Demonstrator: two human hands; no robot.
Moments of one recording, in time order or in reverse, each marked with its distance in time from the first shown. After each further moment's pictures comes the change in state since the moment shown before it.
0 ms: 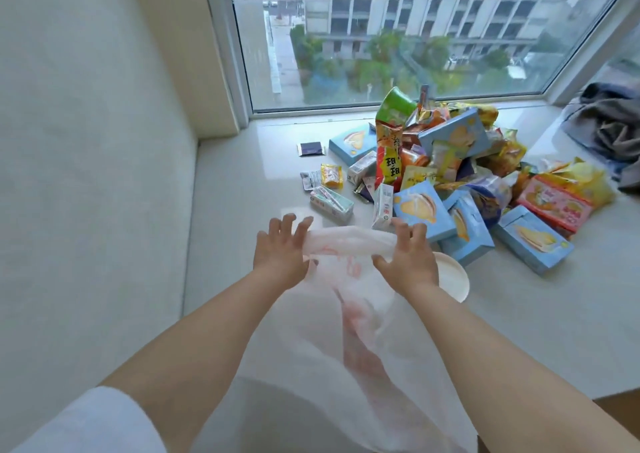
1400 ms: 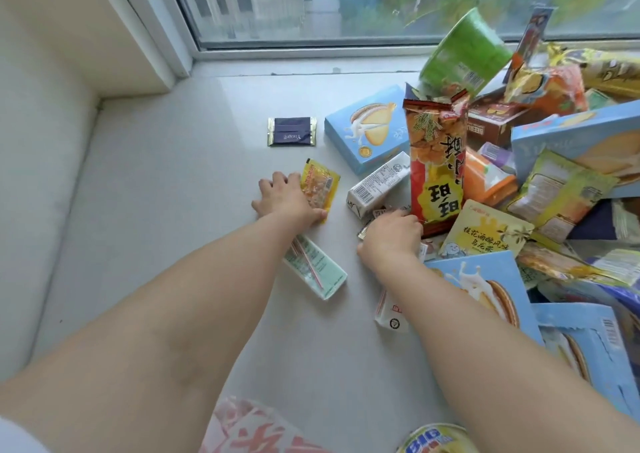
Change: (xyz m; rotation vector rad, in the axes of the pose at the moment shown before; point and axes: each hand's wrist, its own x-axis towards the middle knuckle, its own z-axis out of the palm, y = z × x) left_hand 0.382 0.022 0.110 -0.315 -0.250 -0.499; right_hand 0.351 0.010 0.144 -0.647 -0.403 0.052
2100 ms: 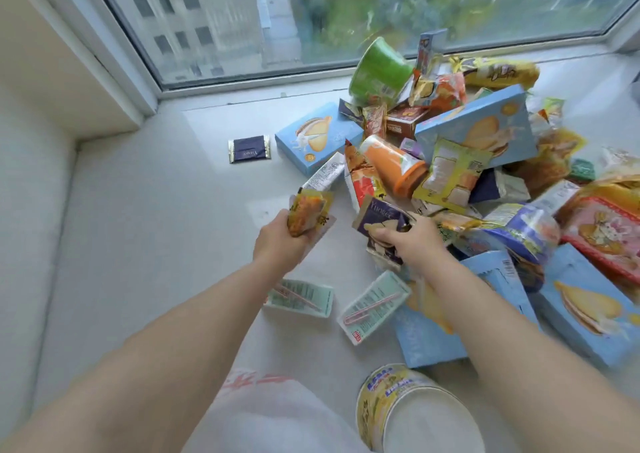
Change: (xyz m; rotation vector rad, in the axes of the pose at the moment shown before) left_hand -0.123 0.020 -0.002 -0.540 -0.046 0.193; right_hand -0.090 0.138 -0.006 1.411 0.077 -0.020
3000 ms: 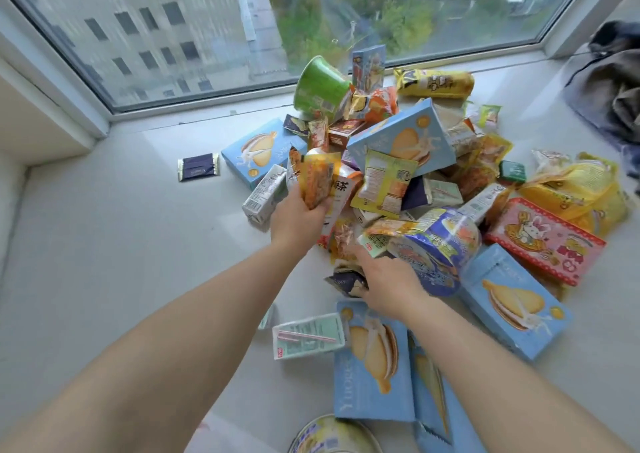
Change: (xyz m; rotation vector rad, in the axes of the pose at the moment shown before) left_hand -0.011 0.131 0.070 -0.131 0.103 0.146; right_hand -0.024 0.048 -0.071 -1.077 -0.235 -0.335
